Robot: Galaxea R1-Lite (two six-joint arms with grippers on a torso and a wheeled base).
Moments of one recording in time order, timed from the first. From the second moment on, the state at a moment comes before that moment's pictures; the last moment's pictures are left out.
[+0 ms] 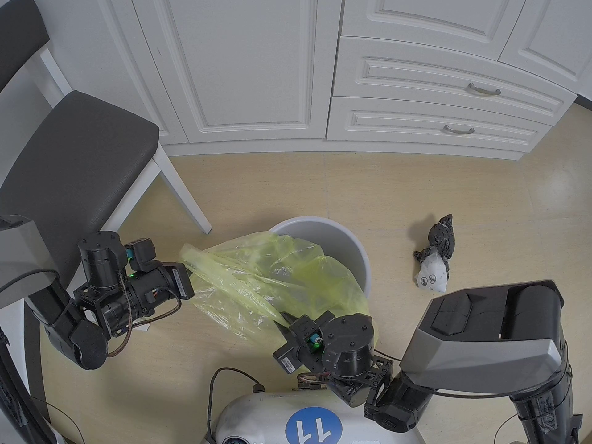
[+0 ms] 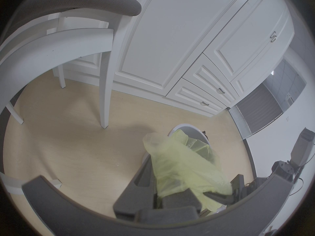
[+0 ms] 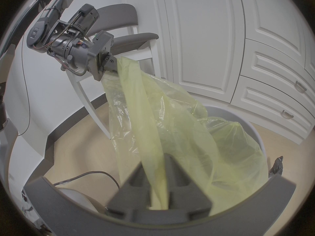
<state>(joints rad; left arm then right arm) -0.24 1.97 -0.47 -1.28 -0.25 -0.29 0.90 2.43 -0.84 -1.42 -0.30 -0.21</state>
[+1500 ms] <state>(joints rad) -0.28 1.96 -0.40 -1.28 -0.37 -0.34 0.68 2.40 -1.12 -1.41 -0.34 -0.21</state>
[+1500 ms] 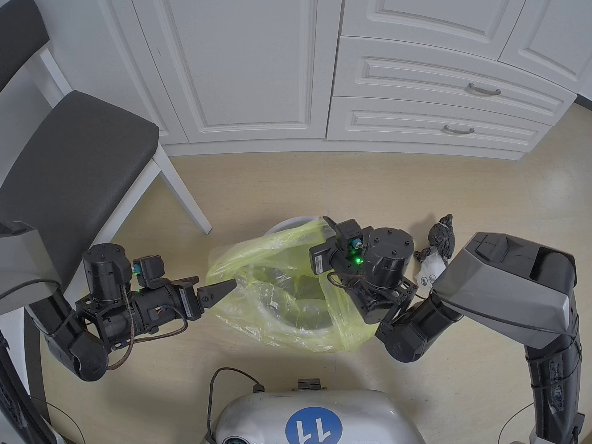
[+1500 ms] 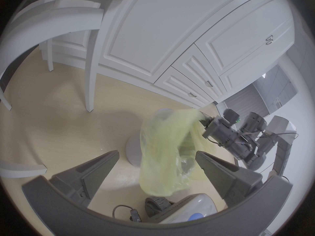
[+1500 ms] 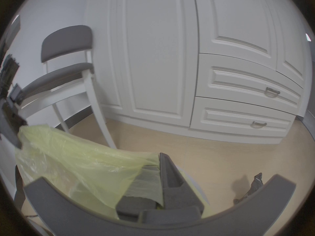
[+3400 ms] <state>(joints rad) -0.29 1.84 -0.41 -1.07 -0.39 -0.28 0.63 2.27 -1.29 -1.09 -0.48 -0.11</state>
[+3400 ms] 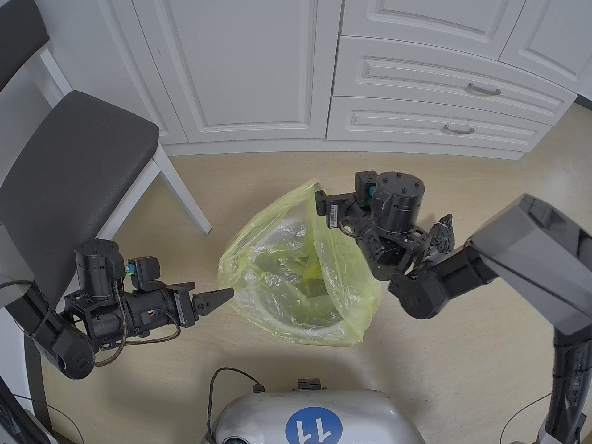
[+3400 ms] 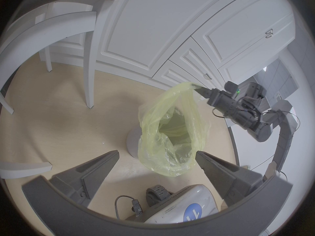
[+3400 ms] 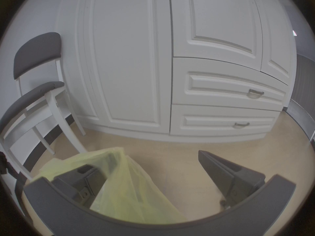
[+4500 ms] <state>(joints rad) -0.40 2.01 -0.60 -1.06 -0.10 -0.43 0.69 2.06 -1.17 -0.34 -0.41 0.47</state>
